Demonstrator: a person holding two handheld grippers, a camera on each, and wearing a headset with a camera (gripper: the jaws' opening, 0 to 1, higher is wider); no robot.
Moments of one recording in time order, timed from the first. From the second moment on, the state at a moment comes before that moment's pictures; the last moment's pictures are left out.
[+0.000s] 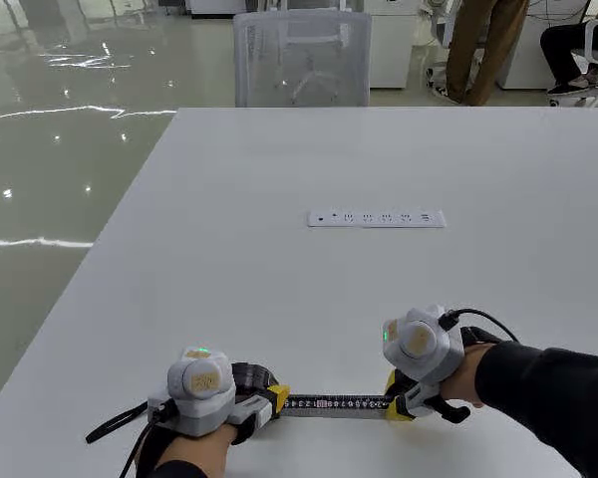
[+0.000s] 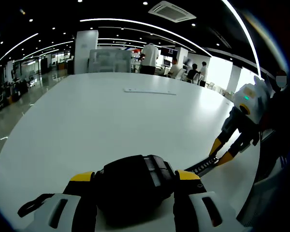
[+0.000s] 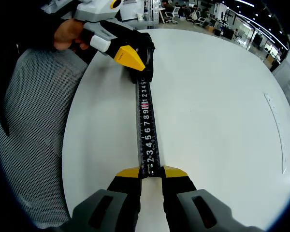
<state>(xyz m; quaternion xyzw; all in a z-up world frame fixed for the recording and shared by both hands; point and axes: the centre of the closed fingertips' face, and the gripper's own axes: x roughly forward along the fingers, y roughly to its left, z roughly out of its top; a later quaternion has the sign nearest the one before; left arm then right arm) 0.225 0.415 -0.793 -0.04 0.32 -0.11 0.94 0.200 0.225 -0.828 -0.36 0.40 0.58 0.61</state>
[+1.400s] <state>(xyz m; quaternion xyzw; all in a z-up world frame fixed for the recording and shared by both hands) 0.225 0.416 -0.792 -0.05 0.31 -0.11 0.94 0.201 0.249 -0.827 -0.34 0.39 0.58 0.63</state>
